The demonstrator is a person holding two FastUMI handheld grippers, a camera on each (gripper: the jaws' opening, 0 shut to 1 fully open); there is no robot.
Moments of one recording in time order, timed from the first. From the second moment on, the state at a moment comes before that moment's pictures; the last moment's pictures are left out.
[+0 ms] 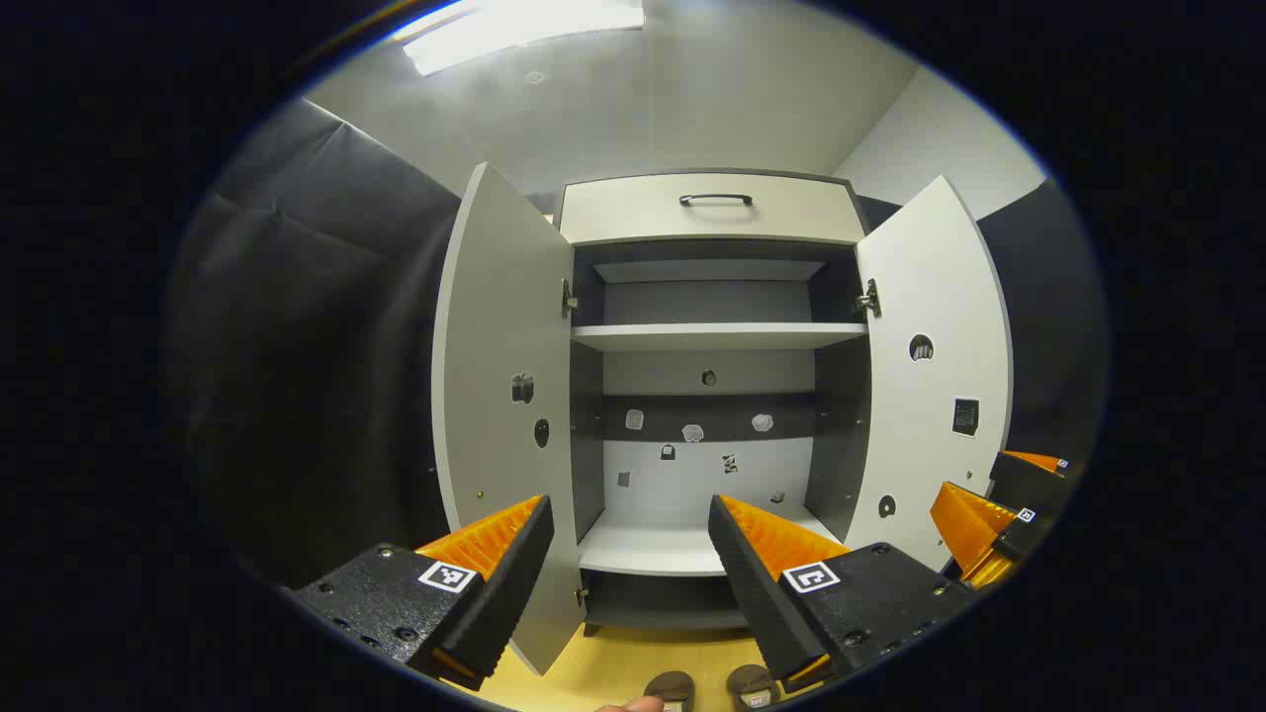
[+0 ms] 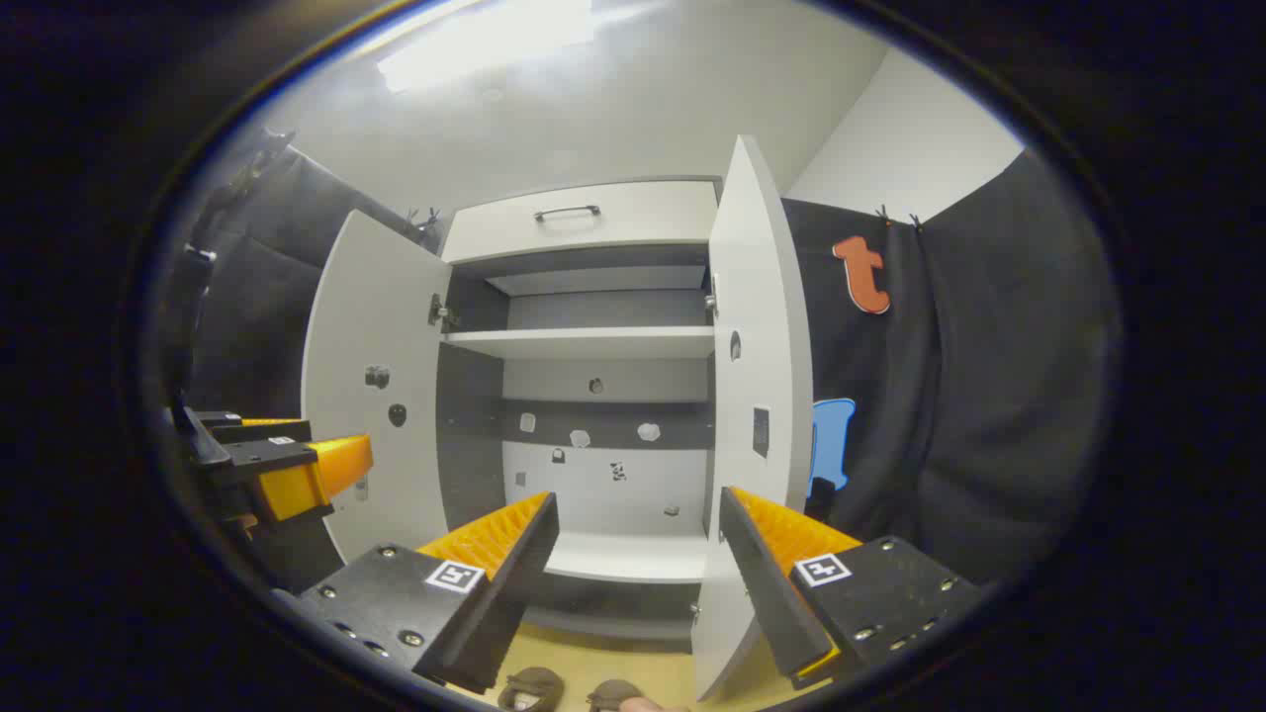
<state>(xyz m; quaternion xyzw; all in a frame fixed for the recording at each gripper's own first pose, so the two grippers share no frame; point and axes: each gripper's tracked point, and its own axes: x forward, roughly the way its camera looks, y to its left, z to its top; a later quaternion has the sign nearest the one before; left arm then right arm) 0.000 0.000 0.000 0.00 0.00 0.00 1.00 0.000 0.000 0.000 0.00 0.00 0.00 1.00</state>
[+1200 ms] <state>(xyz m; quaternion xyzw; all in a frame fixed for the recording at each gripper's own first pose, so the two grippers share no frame) -0.001 0.062 -0.007 0.02 0.00 0.04 1.00 -0.021 0.031 -0.267 -0.04 0.26 0.02 0.96</state>
